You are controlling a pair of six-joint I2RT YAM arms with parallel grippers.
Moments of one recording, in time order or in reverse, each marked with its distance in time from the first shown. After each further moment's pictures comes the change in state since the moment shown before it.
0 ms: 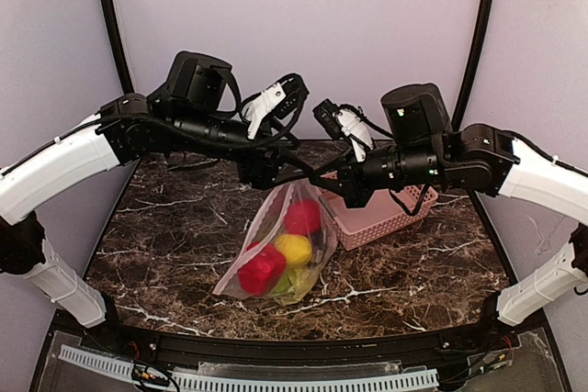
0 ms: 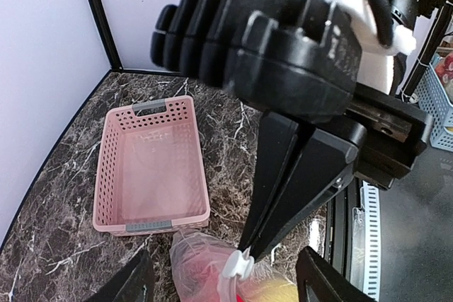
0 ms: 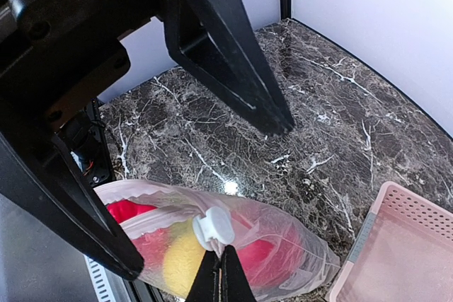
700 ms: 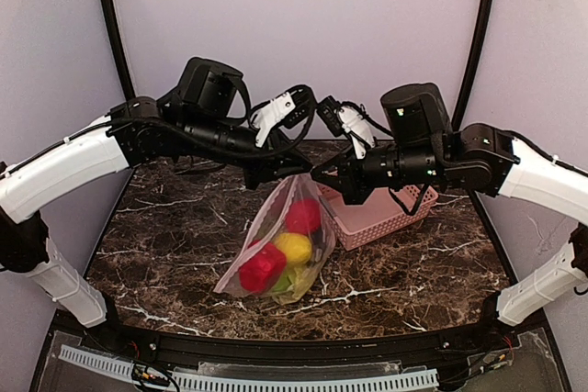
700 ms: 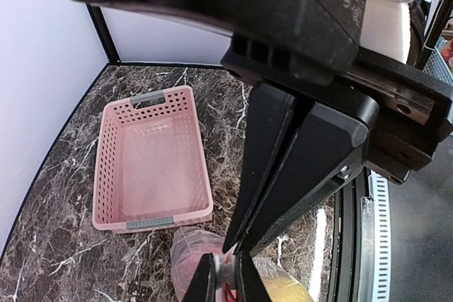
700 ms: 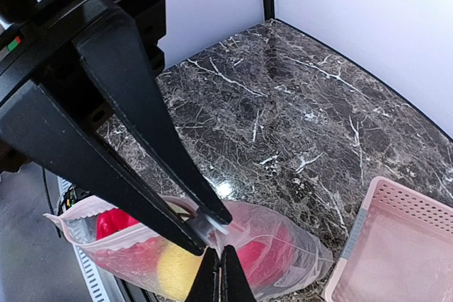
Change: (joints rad) left arm -0.005 0.037 -0.002 -0.011 -0.017 0.043; right arm -0.001 0.005 0.006 0.001 0.062 0.030
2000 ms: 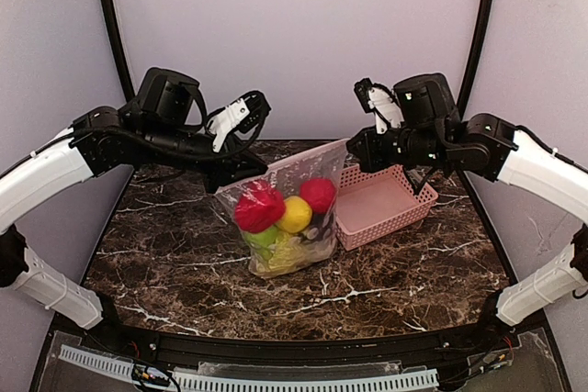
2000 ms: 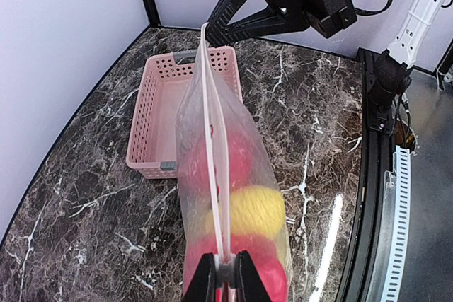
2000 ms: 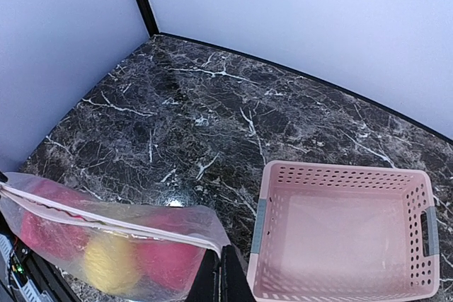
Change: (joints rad) left arm 0.087 -0.184 -0.172 -0.062 -0.071 -0.003; right arm -0.163 -0.004 0.000 -0.034 0.223 0.093
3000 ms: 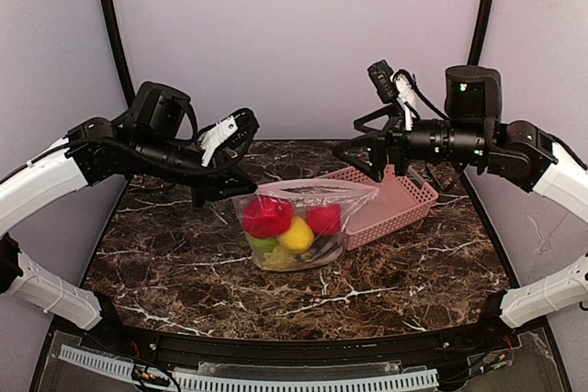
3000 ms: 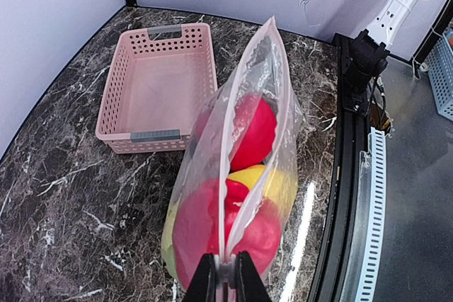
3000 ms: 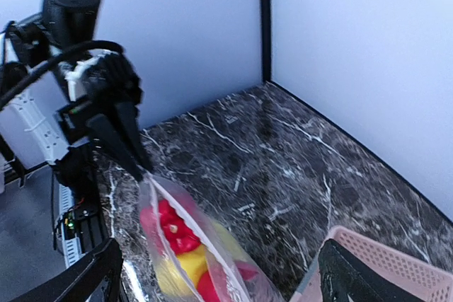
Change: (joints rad) left arm 0.053 -0.068 -0.112 -0.024 0.125 -0.019; right arm -0.015 -0.164 -0.070 0.126 -0.393 -0.217
